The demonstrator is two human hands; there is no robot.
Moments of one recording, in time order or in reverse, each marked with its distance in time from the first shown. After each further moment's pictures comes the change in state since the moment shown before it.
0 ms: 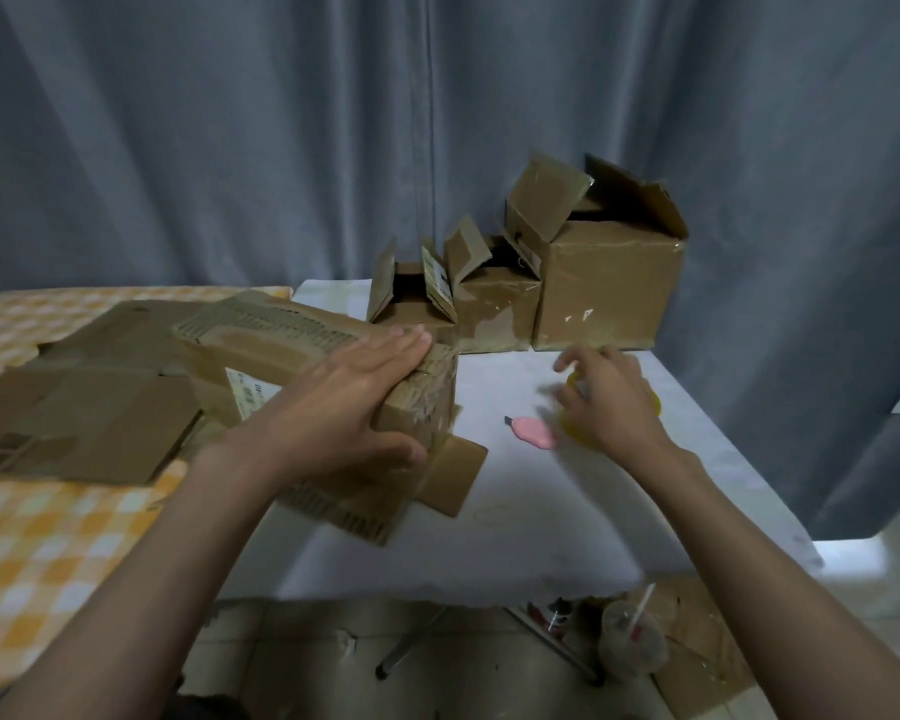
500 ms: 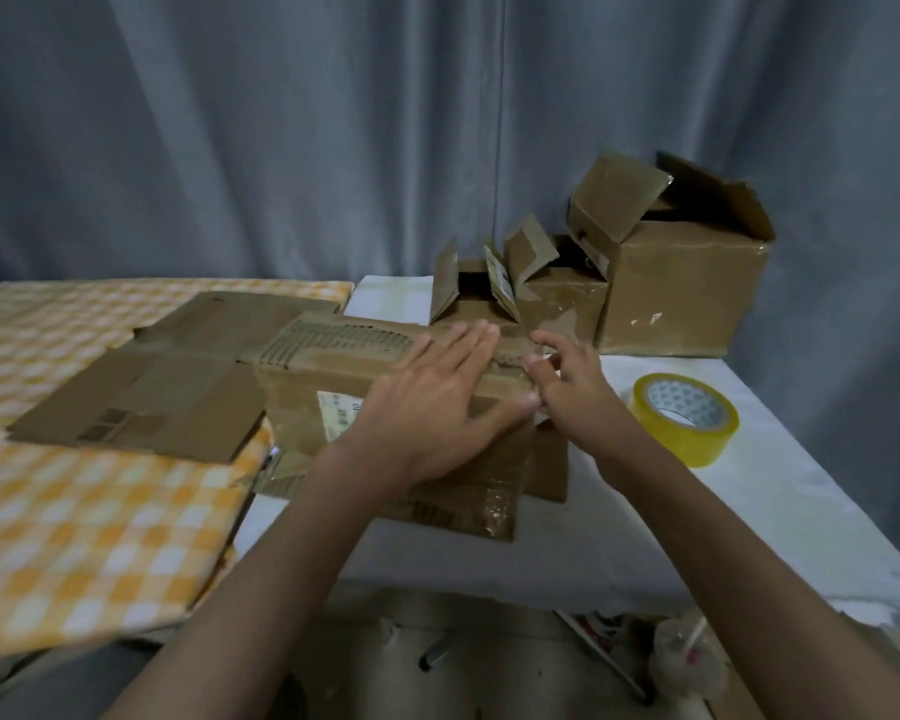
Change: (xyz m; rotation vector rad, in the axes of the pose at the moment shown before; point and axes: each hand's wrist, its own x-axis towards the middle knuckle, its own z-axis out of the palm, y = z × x) left_hand -0.002 0.024 0.009 0.045 0.063 -0.161; right_hand -0.011 -0.102 0.021 0.630 -0.179 0.106
